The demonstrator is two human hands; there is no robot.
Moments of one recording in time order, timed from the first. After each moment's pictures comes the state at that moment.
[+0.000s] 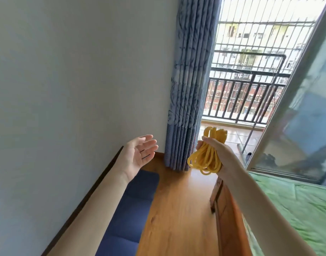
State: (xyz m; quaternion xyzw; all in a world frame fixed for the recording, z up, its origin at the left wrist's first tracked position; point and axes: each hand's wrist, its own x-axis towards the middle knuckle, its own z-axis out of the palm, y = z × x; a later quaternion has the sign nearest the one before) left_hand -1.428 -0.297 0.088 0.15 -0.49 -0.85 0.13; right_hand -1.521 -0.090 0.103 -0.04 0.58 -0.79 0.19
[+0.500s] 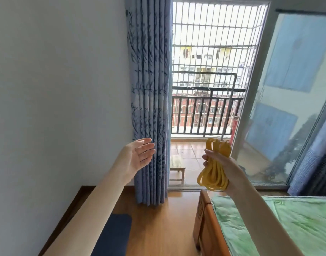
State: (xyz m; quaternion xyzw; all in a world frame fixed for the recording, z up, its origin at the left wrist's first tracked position) left_hand -1.688 -0.288 0.130 0.05 -0.53 -0.85 0.04; right_hand -1.715 -0.045 0.120 -0.02 0.56 -0.82 0.09
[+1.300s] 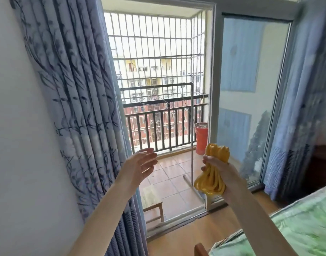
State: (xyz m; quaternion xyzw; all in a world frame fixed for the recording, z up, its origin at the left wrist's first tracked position) left_hand -2.092 -0.256 0.151 -0.10 -0.54 -0.83 -0.09; right_hand -2.044 -0.026 0.131 0.05 0.52 -0.85 -0.07
